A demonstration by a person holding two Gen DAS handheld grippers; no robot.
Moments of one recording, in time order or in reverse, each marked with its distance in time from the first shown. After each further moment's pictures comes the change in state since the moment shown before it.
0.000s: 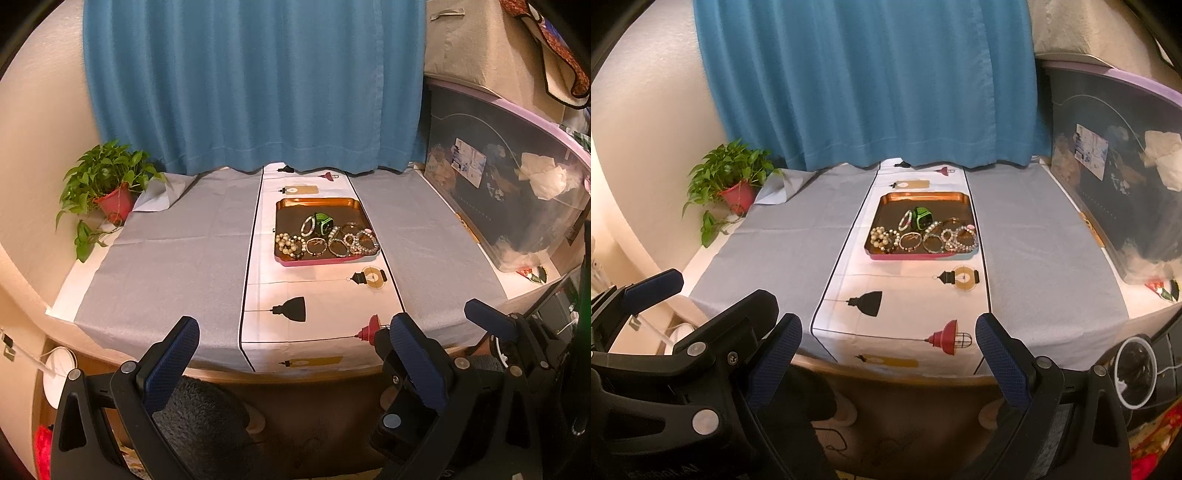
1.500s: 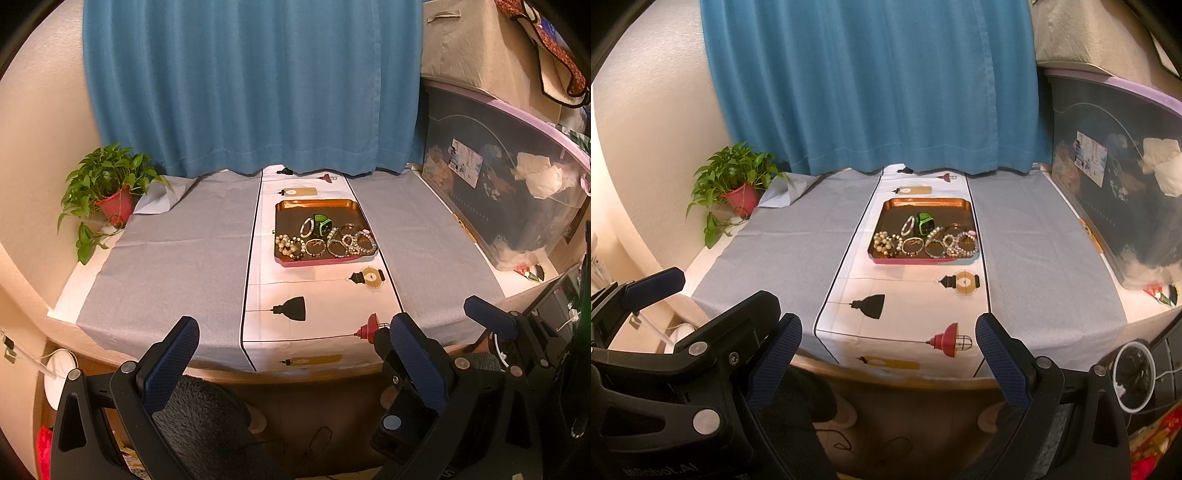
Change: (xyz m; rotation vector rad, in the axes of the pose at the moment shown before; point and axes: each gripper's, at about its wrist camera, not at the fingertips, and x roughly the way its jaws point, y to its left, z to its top) left arm -0.013 0.005 -0.005 -0.002 -0.011 -0.003; right arm -0.011 0.009 -0.001 -0.009 -0.017 -0.001
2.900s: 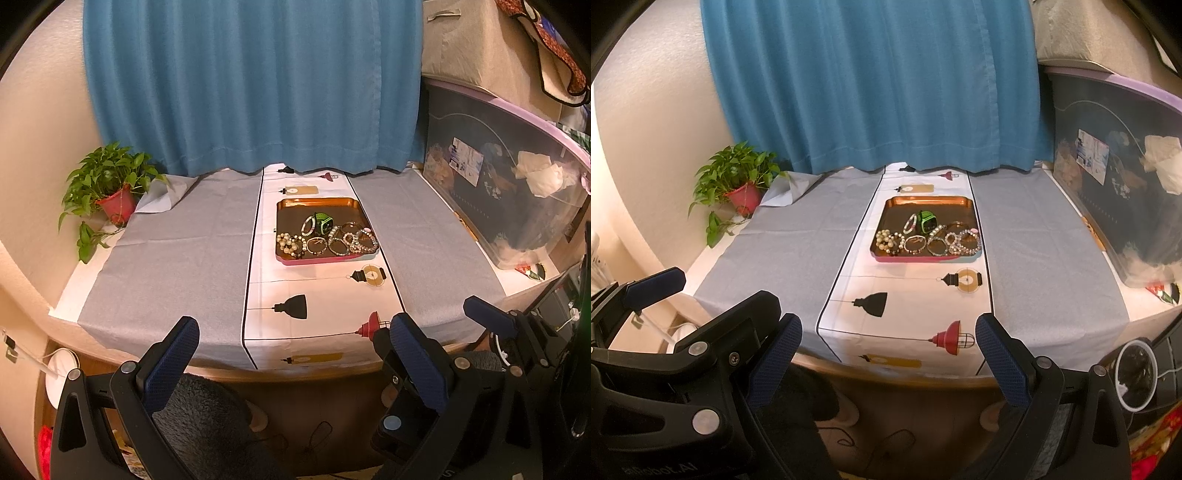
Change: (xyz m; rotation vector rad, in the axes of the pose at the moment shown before) left arm -0.001 0.003 -0.004 0.007 0.008 0.001; right arm -0.002 0.001 -0.002 0.000 0.001 0.007
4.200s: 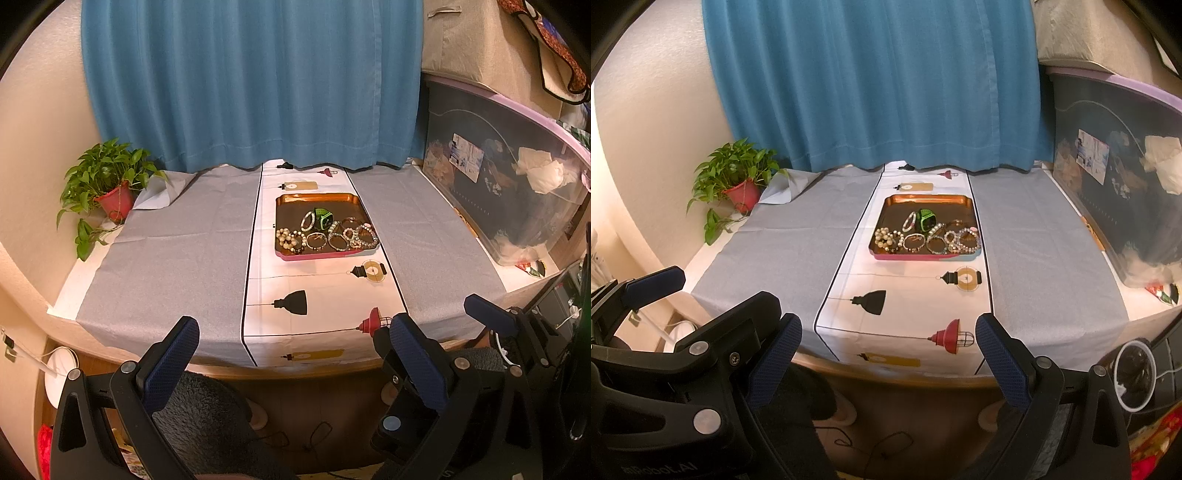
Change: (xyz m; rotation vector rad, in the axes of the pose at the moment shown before) left arm 0.004 0.003 0.000 0.001 0.018 -0.007; right arm 0.003 0.000 -0.002 -0.012 0.005 -0.005
